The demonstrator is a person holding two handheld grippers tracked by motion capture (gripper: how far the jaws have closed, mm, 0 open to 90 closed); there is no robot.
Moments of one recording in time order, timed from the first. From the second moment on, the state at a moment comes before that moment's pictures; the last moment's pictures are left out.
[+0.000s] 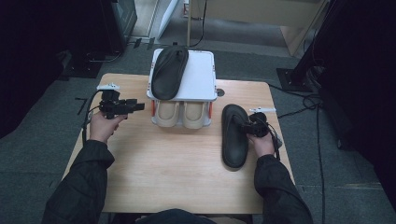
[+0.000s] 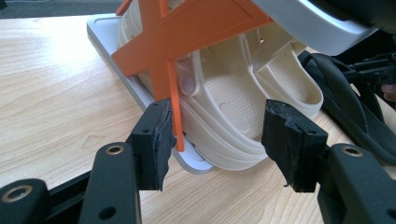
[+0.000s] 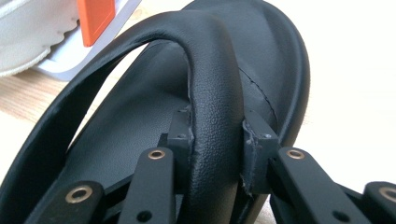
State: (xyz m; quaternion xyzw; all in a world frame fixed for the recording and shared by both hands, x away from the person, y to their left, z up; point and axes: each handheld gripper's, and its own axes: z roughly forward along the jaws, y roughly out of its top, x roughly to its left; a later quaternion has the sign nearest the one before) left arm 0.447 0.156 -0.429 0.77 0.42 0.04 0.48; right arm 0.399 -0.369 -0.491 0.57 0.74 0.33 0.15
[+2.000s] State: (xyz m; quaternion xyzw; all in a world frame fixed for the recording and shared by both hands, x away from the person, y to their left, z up) left arm 0.445 0.163 -0.431 0.77 0.42 0.03 0.49; right arm 0.442 -0.375 -0.342 0.58 0.72 0.35 0.14
